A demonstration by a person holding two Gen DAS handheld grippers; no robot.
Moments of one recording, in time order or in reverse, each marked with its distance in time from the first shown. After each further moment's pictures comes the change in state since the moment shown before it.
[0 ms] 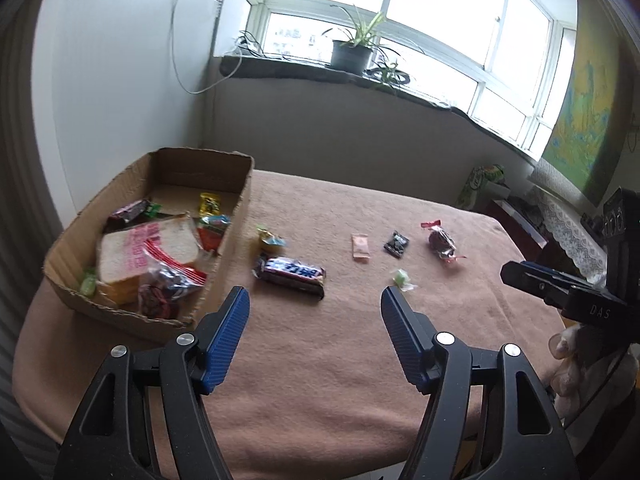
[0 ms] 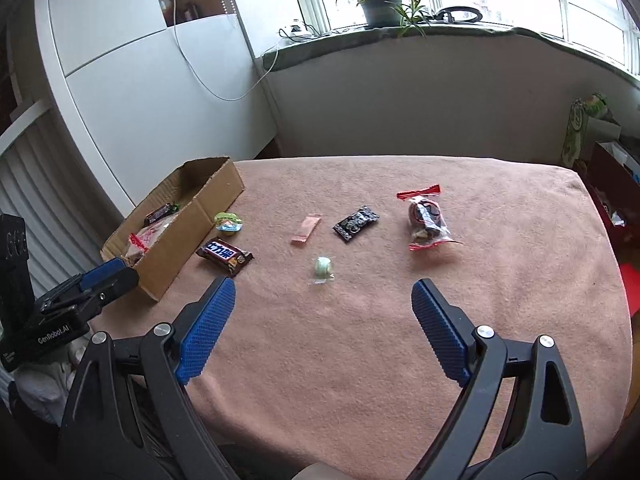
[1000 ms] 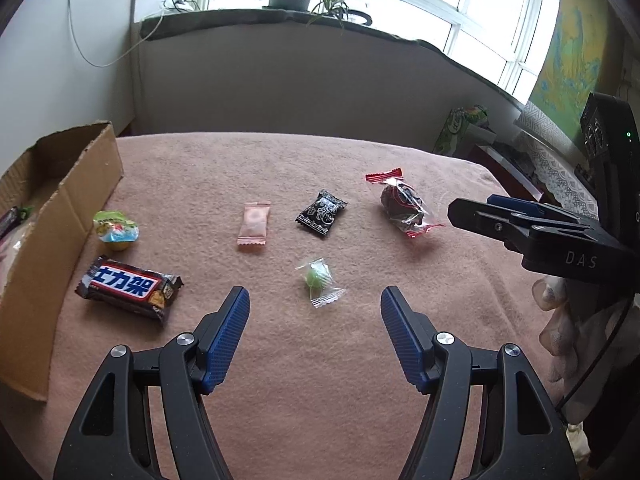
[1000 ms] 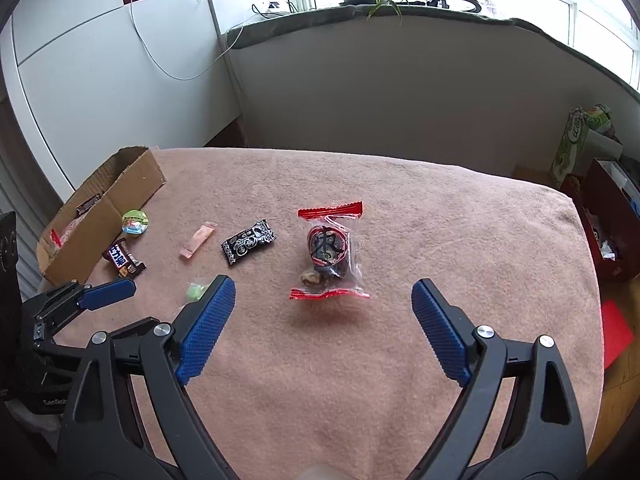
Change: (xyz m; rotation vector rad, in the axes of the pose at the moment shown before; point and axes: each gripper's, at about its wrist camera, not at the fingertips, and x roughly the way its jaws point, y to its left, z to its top) left arm 0.116 -0.093 0.002 0.089 0.171 -0.058; right arm 0.079 -0.082 0.043 -0.089 0.086 -0.042
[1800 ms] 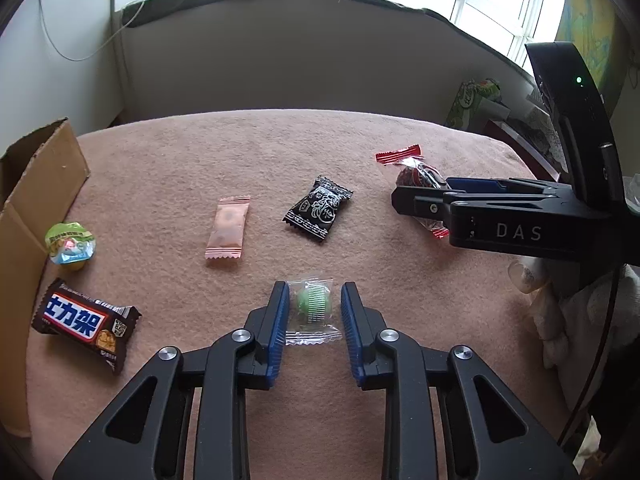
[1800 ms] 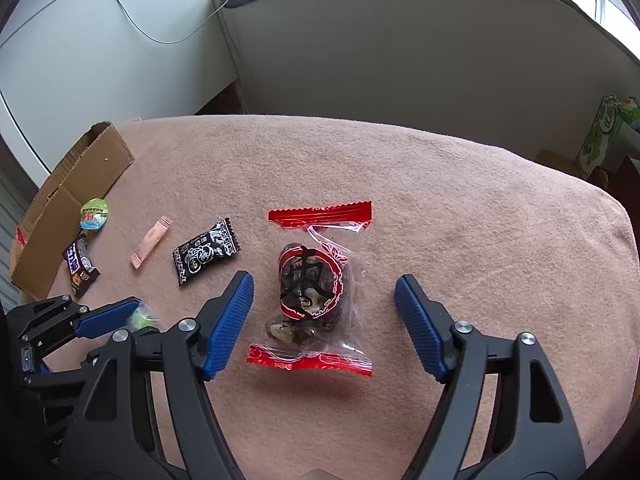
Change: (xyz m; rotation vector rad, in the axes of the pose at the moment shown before) left arm 0.044 -0.012 0.012 0.038 0.069 0.036; right arm 0.078 -0.002 0.014 -0.027 0.121 0.016
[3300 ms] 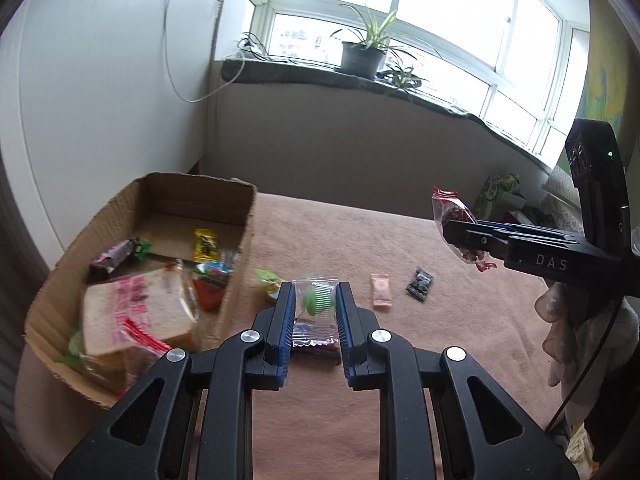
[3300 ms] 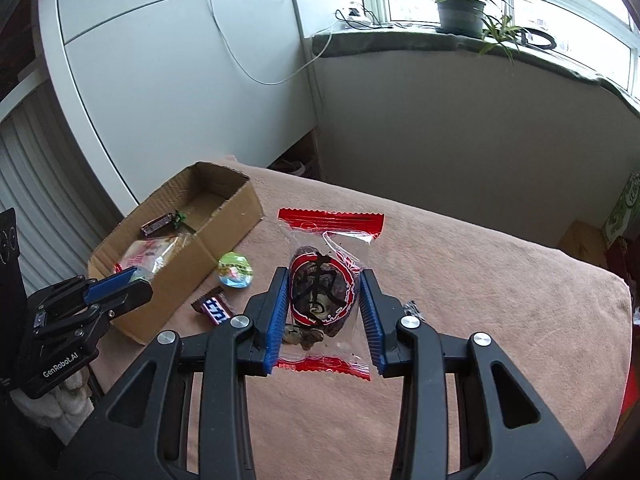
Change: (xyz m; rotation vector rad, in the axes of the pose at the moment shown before) left arm -0.145 0.132 -0.011 -0.151 -0.259 0.065; right arm -0.078 0.150 0.046 -0.142 -0.146 0.127
